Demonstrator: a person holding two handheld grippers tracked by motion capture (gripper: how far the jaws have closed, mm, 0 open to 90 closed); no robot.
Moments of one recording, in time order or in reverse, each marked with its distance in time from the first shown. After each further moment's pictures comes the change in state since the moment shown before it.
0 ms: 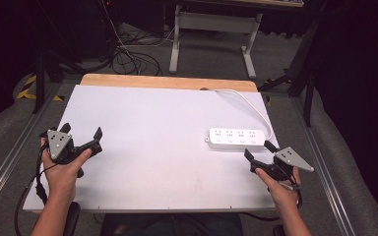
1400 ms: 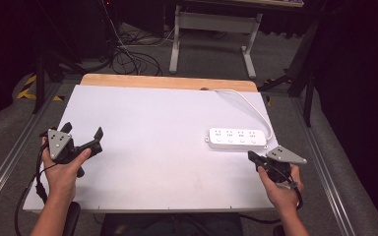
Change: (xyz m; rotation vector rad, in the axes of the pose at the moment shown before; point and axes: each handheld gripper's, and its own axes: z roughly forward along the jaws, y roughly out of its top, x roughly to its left) left arm 0.000 0.001 0.000 -0.002 -0.026 -0.001; right arm 0.020 0.023 -0.008 0.279 0.038 -0.096
